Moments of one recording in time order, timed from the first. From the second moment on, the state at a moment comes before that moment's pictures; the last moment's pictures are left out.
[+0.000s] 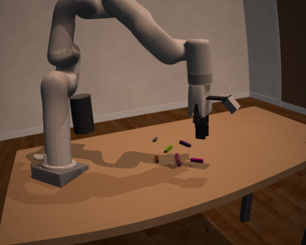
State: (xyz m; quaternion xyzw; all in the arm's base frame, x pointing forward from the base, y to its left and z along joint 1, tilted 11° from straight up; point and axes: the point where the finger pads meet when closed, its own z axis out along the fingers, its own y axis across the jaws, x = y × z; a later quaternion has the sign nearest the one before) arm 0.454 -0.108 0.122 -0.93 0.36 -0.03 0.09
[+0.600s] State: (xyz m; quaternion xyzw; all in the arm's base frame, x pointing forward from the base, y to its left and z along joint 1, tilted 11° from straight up) arm 0.454 -0.108 0.125 -0.93 0.36 -0.03 0.09
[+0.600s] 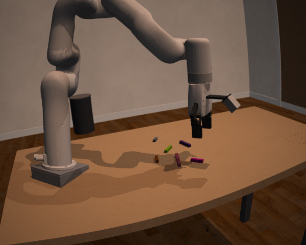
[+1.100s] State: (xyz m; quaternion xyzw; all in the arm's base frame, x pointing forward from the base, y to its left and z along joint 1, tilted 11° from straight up) arm 0.450 -0.093 0.125 -0.95 0.30 -0.03 0.09
